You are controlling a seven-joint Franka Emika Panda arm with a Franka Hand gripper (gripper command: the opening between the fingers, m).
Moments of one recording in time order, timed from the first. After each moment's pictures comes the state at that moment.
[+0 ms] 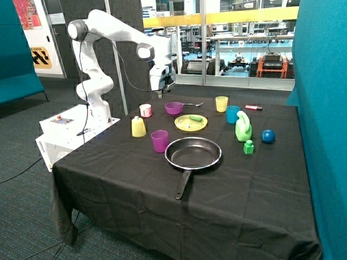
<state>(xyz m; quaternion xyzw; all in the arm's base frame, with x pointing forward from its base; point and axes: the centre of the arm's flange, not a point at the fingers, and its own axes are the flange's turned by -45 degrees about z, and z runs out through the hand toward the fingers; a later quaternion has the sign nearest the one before) 0.500 -0.001 0.449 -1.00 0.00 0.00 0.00</state>
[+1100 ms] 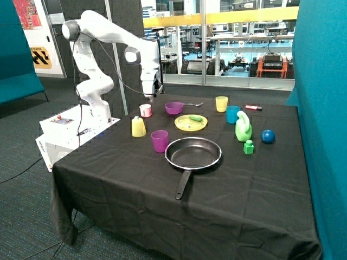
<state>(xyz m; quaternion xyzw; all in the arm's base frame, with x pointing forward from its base) 0.457 -0.061 0.437 -0.99 -0.16 0.00 0.00</state>
